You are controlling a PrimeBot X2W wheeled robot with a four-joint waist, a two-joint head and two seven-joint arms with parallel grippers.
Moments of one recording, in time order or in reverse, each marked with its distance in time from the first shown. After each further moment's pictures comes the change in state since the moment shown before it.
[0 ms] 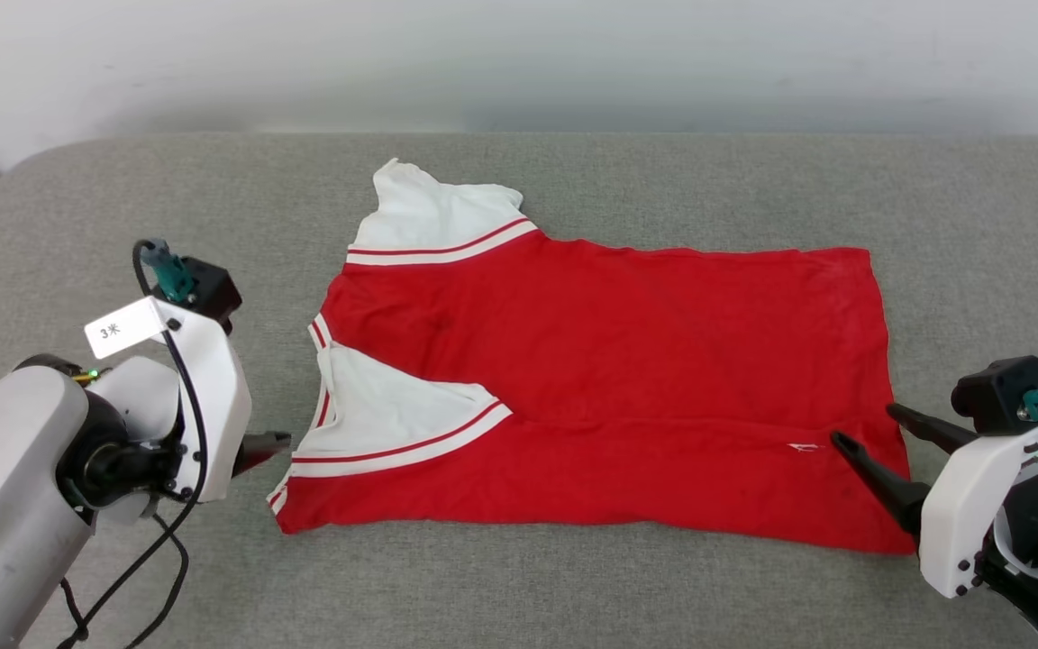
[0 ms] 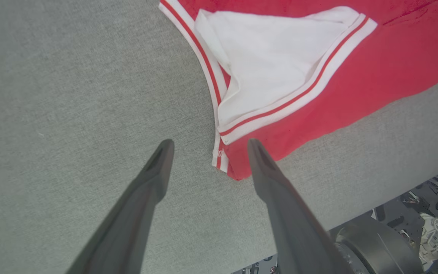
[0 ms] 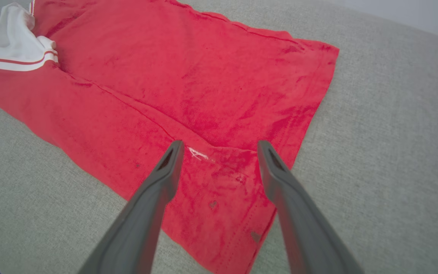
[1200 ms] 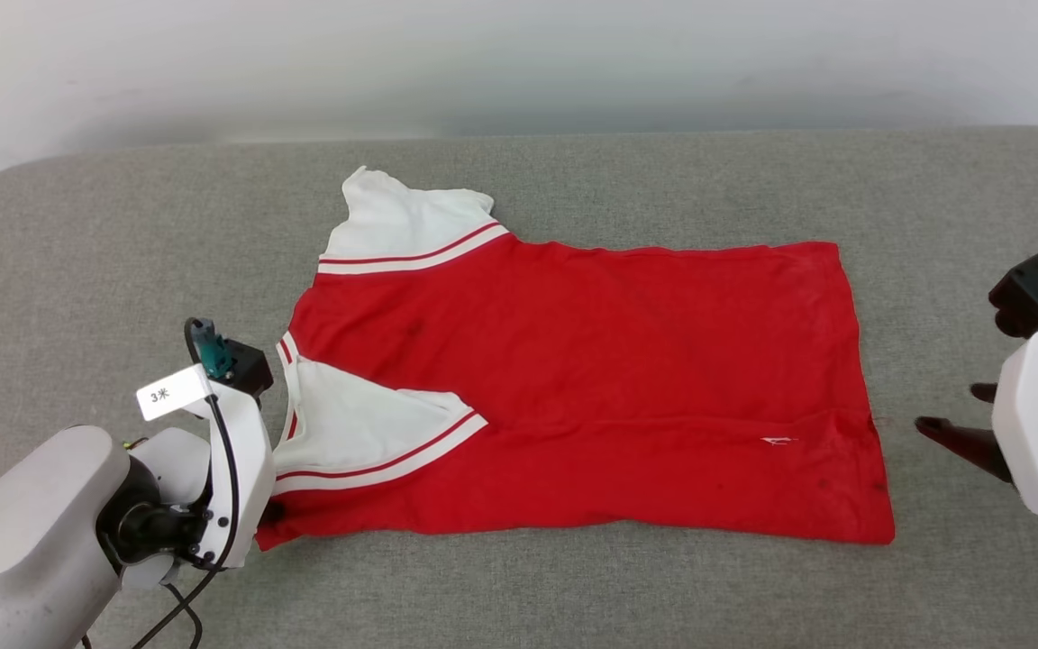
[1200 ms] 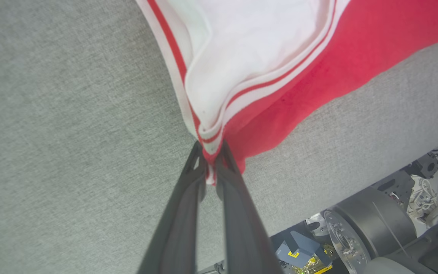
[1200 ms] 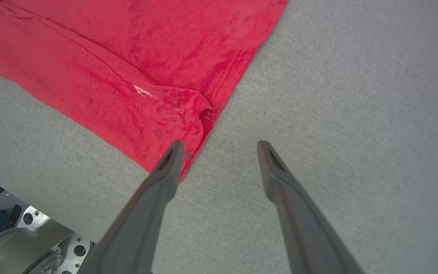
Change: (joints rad) left arm 0.039 -0.016 -0.132 0.080 -0.054 -0.023 -0.007; right arm -0.245 -0.209 0.112 -0.052 0.204 0.000 0.526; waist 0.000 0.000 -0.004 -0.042
